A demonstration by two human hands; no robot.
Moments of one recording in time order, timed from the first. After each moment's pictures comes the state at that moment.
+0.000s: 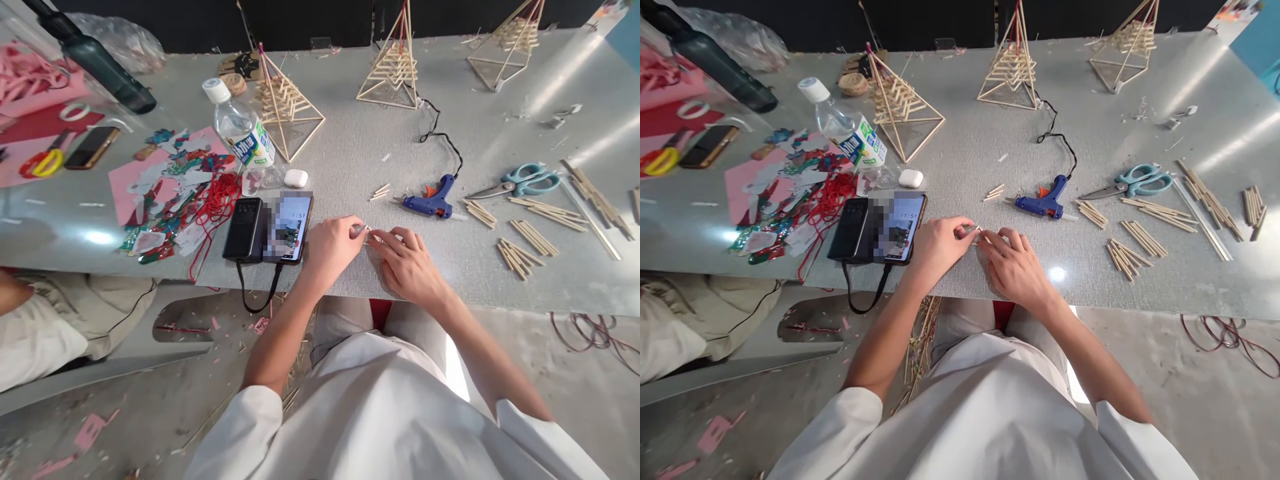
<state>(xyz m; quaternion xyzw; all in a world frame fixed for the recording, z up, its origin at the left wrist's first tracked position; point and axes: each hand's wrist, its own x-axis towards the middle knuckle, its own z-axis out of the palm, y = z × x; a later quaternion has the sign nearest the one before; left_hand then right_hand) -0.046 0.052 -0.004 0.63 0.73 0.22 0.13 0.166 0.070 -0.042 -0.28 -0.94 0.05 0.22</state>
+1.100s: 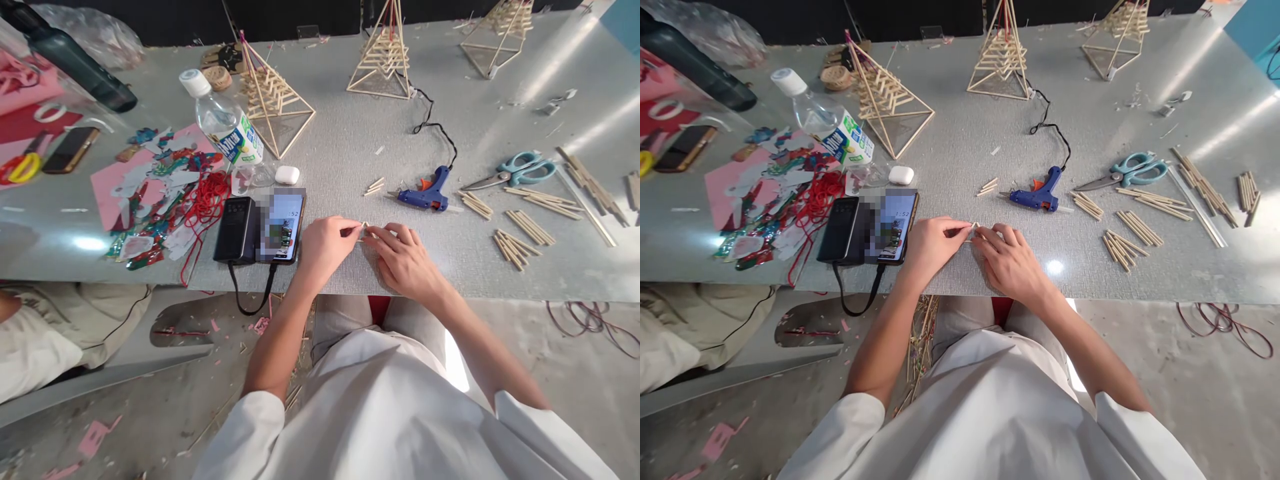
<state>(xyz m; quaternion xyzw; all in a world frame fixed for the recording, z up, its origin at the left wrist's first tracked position) -0.052 0.047 -0.009 0.64 0.70 0.27 0.17 0.164 0.070 -0.044 -0.27 -0.94 0.05 0.22</state>
